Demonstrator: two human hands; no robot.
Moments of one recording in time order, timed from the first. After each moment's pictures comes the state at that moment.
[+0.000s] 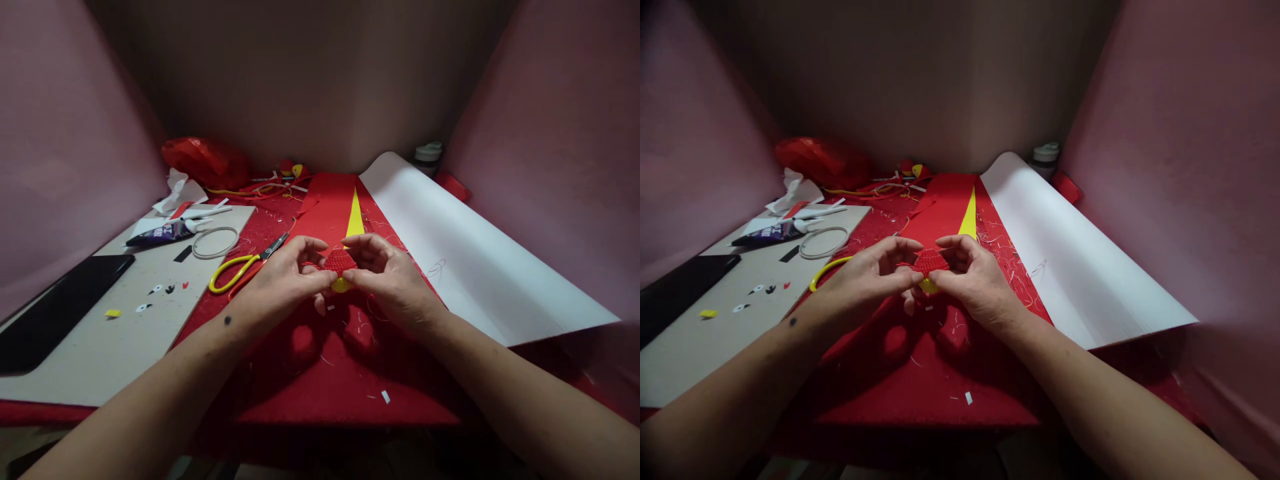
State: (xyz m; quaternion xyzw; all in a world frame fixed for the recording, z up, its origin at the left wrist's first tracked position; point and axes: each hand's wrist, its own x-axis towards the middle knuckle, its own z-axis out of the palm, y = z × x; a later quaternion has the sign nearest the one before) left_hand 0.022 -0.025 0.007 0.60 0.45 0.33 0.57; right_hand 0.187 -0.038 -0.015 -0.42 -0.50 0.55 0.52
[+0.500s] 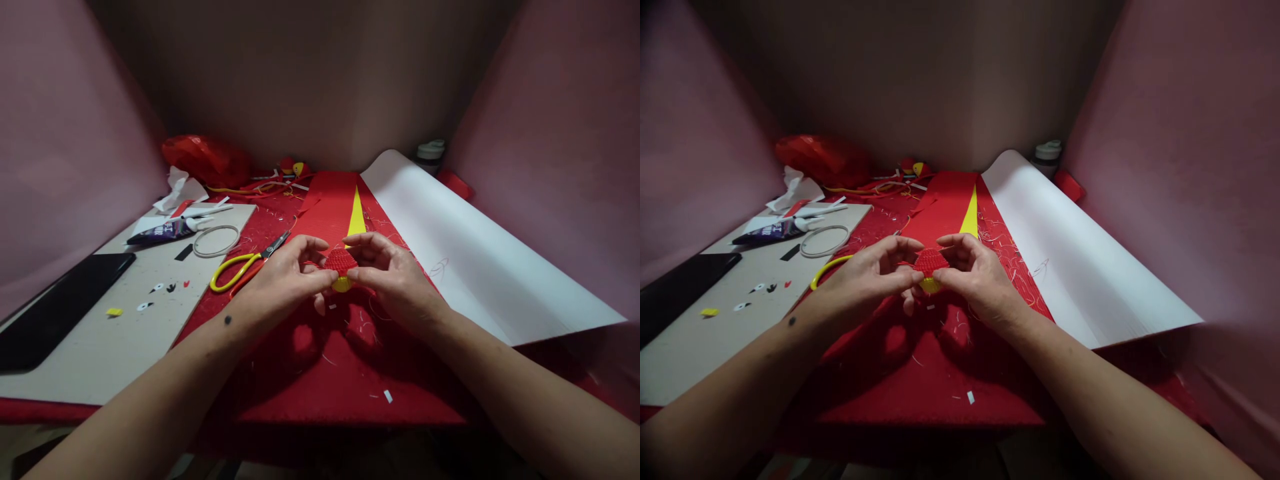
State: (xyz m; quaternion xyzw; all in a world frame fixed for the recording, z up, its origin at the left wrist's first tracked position) left_hand 0.020 -0.026 0.011 0.60 0.46 0.31 0.57; right_hand 0.191 -0.037 -0.019 -0.41 -0.52 0.55 0.51
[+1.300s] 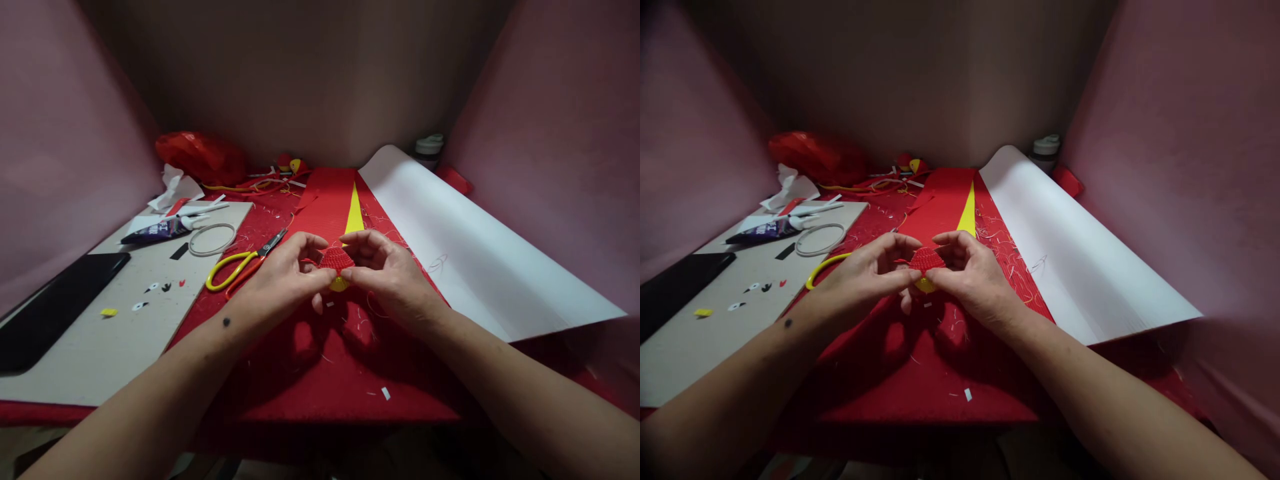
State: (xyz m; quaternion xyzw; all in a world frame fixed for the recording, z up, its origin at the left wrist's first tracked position) left_hand 0.024 -0.026 0.009 0.62 0.47 0.32 0.55; right_hand 0.189 -0.040 -0.015 -0.42 -0.52 0.54 0.51
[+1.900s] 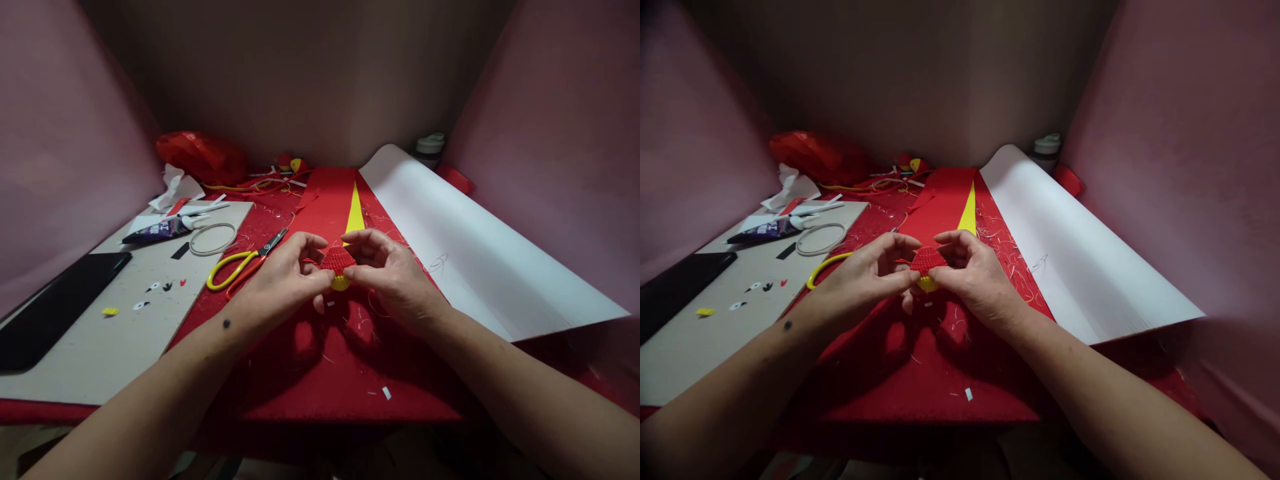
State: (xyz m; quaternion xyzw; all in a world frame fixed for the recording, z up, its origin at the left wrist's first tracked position) left_hand 0.025 -0.025 0.008 0.61 0.46 0.33 0.56; right_hand 0.188 -0.039 -0.014 -0.42 -0.50 0.55 0.52
